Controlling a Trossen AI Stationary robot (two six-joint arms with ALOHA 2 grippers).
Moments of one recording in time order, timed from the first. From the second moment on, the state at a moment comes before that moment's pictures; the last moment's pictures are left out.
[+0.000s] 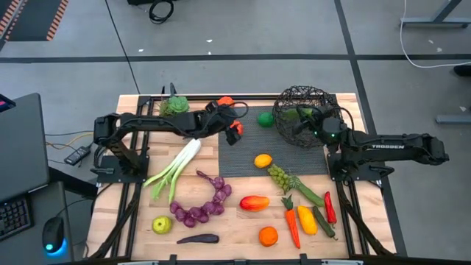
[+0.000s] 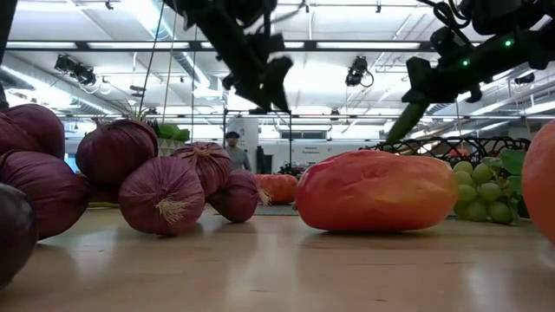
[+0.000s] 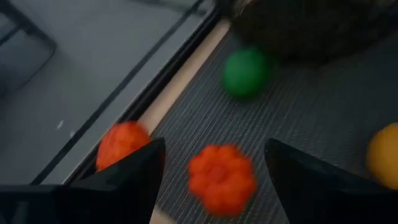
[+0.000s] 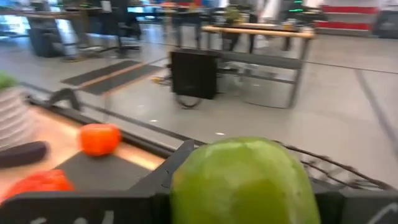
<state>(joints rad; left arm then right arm) 0.17 1.68 1.26 -0.31 -0.49 -0.12 -0.25 0.66 0.30 0.19 0.85 0.16</state>
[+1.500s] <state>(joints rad) 0.56 1.85 1.26 -0.65 -0.24 -0.10 -0.23 0.65 0.30 0.03 0.49 0.48</state>
